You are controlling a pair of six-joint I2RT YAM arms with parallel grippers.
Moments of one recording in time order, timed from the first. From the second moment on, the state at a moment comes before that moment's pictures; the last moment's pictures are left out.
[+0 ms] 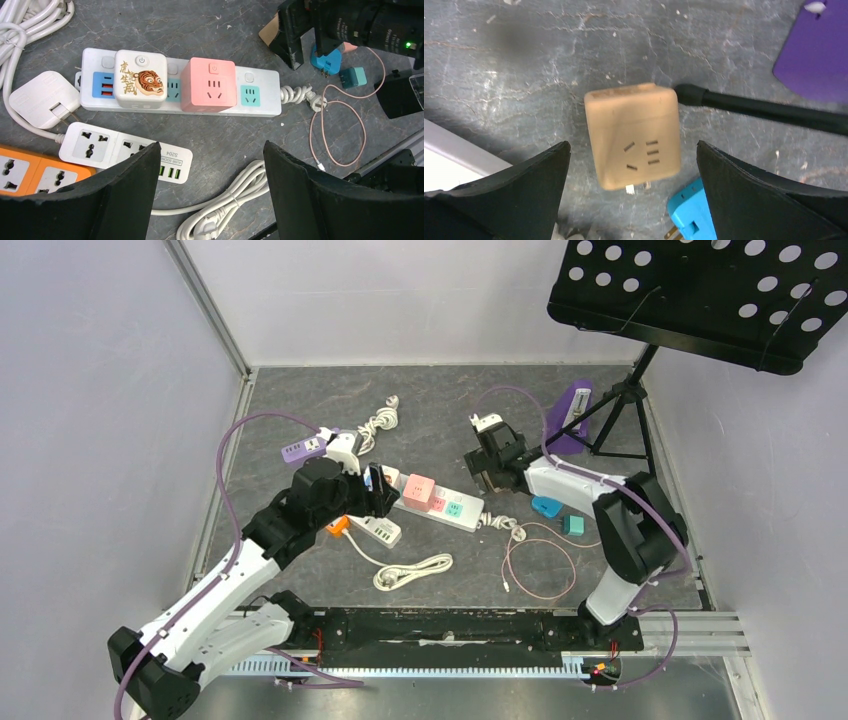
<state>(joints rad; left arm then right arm) -0.62 0.86 0.78 -0.42 -0.03 -0.42 0.56 1.68 1.02 -0.28 0.37 0.04</state>
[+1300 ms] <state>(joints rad) -0.62 0.86 0.90 -0.40 0.22 -0.51 0.78 1.06 0.67 0.18 -0.33 -0.05</state>
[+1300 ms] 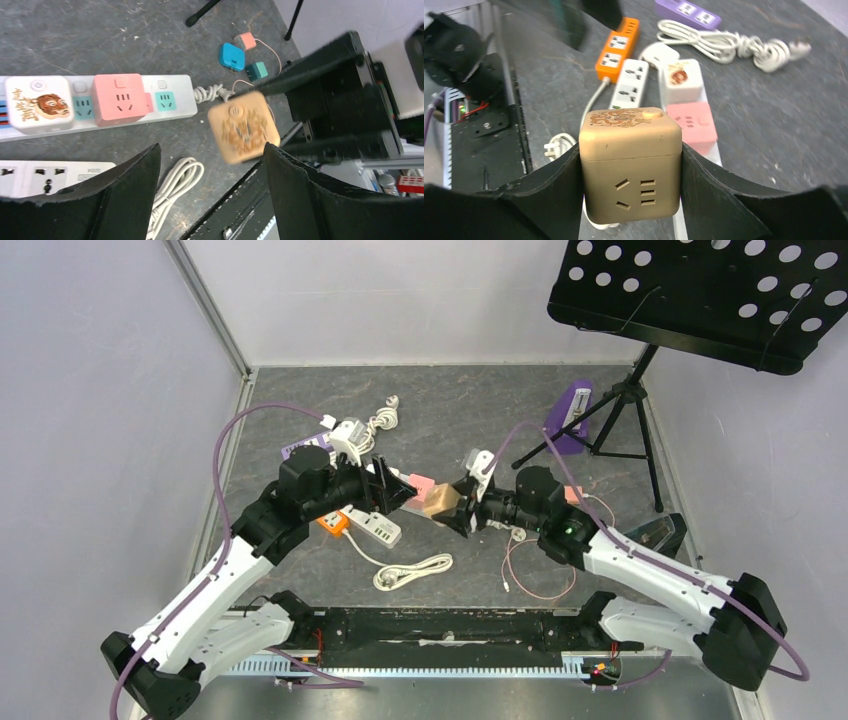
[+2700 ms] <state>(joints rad) -0.61 0.96 0.74 -0.22 0.48 -0.68 1.04 1.16 0.68 0.32 -0.10 -0.24</state>
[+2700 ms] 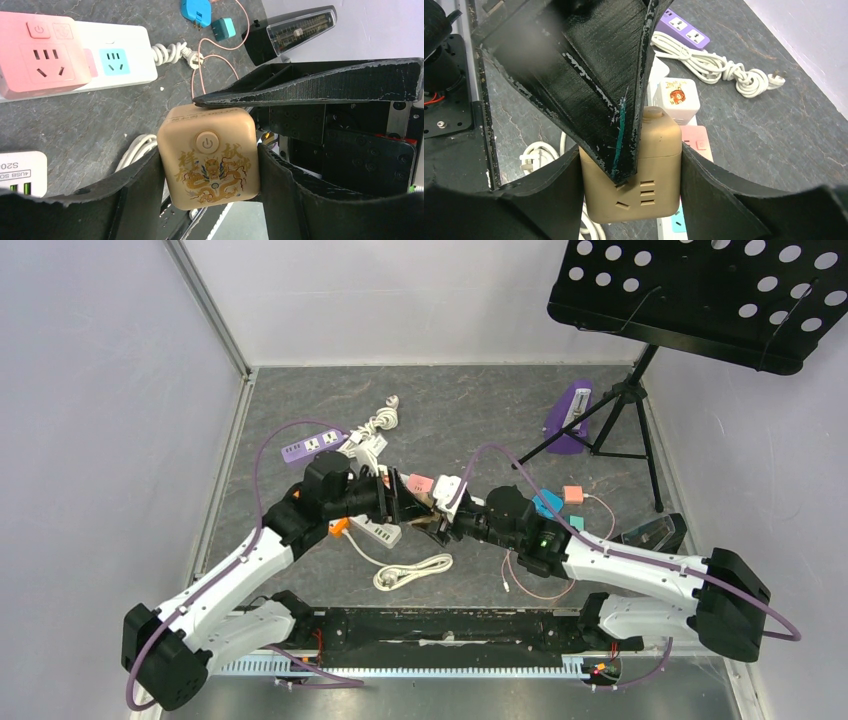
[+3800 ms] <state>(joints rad) -0.94 1.47 0.99 -0.21 -0.10 -0.41 1.03 0.85 0.64 -0.56 0.67 0.62</state>
